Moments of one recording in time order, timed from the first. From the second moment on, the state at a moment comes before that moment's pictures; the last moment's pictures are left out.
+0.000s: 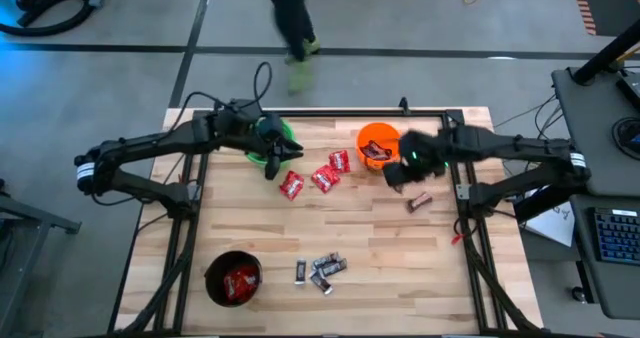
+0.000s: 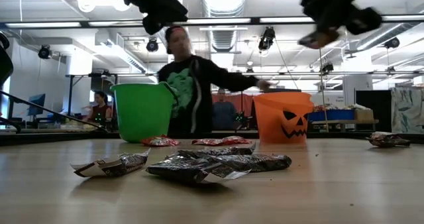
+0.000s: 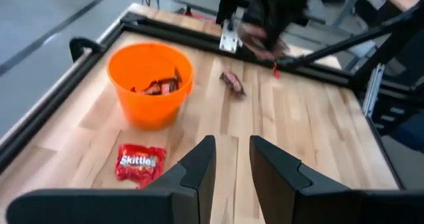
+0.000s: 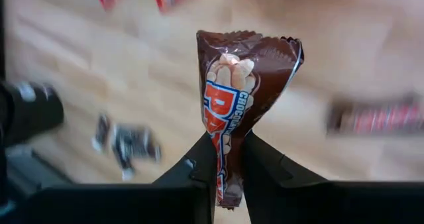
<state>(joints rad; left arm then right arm) 0.33 1.20 1.07 -0.32 0.28 -0.09 -0.12 1.20 1.19 -1.08 -0.08 1.15</state>
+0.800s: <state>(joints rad) 0.32 1.23 1.15 -0.72 0.30 -0.25 -0.58 1.70 1.42 -1.07 -0.02 0.47</state>
